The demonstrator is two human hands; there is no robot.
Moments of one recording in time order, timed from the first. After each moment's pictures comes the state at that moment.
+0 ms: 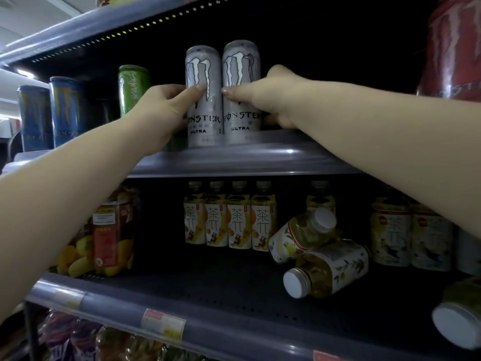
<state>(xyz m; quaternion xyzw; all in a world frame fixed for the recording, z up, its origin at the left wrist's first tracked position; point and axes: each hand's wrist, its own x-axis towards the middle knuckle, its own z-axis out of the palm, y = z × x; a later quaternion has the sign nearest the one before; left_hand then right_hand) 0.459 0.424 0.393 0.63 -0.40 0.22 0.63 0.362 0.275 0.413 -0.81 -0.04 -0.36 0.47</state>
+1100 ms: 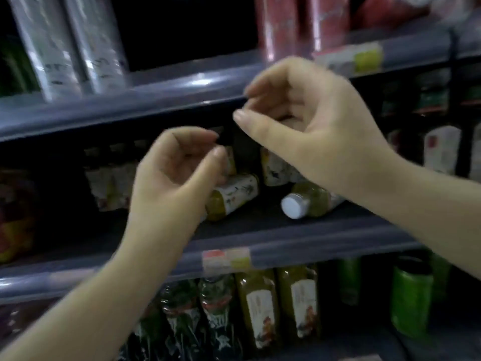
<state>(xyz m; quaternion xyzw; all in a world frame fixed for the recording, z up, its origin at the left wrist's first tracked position) 0.270 0.330 0.213 0.53 -0.52 0.18 0.64 0.148 0.196 0.254 -0.80 -0.10 -0.52 0.29</state>
